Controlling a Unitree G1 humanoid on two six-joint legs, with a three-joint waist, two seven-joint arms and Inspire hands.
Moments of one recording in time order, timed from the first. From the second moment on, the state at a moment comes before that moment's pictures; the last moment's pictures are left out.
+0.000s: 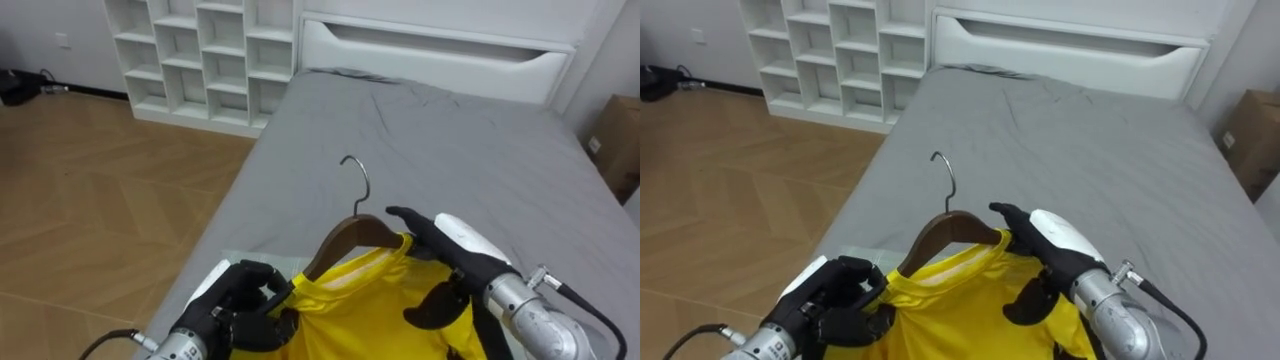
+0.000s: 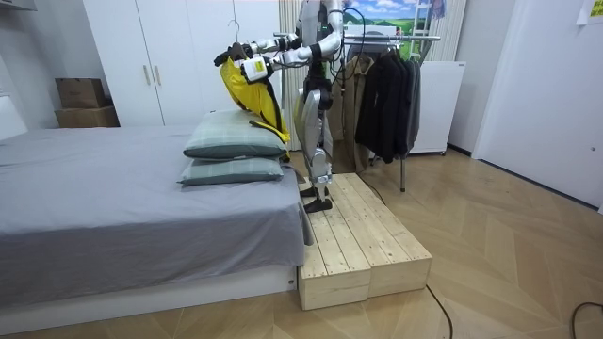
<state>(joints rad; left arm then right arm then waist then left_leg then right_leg) -0.05 0.37 -0.27 0.26 -0.08 -0.04 -0.14 -0.22 -0.50 0.29 0.26 -0.40 -0.07 0.15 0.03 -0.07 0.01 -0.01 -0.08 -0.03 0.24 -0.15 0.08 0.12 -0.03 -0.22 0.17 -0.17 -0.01</state>
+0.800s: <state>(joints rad) -0.05 0.30 -0.27 0.26 -0.08 -0.04 -0.17 -0.32 -0.43 0.29 0.25 -0.44 -0.07 0.11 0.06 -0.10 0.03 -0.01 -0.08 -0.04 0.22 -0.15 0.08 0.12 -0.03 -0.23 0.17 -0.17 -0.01</state>
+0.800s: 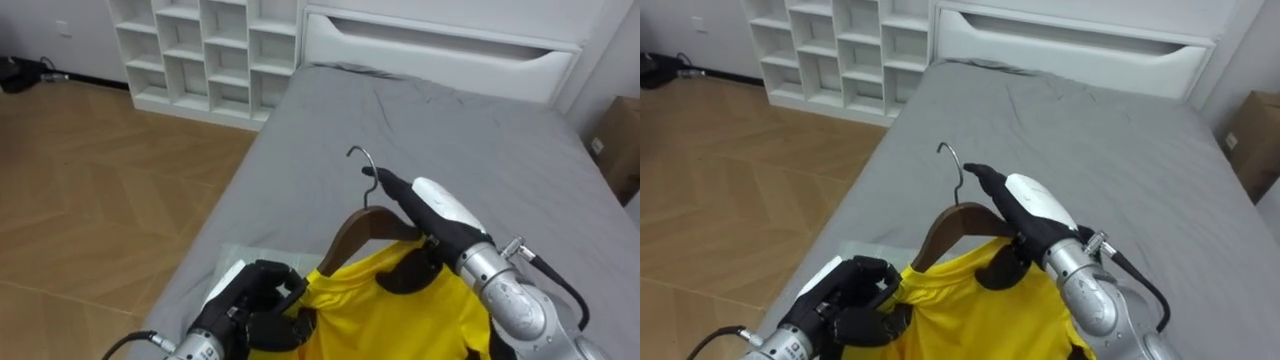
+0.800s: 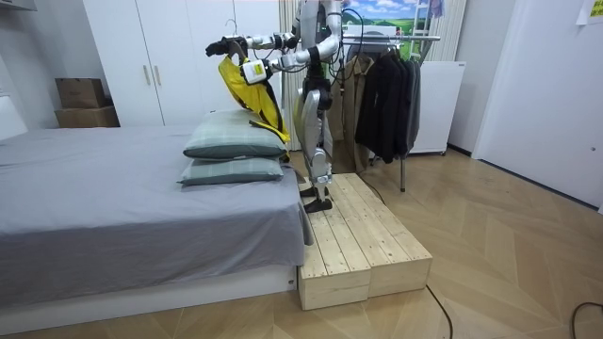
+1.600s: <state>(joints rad) -0.05 0.31 -0.27 0.26 -0.08 -0.04 -0.18 -0.32 -0.42 0.33 0.27 -0.43 -0.07 0.11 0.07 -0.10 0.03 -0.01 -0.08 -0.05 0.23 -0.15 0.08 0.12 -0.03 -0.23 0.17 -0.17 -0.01</state>
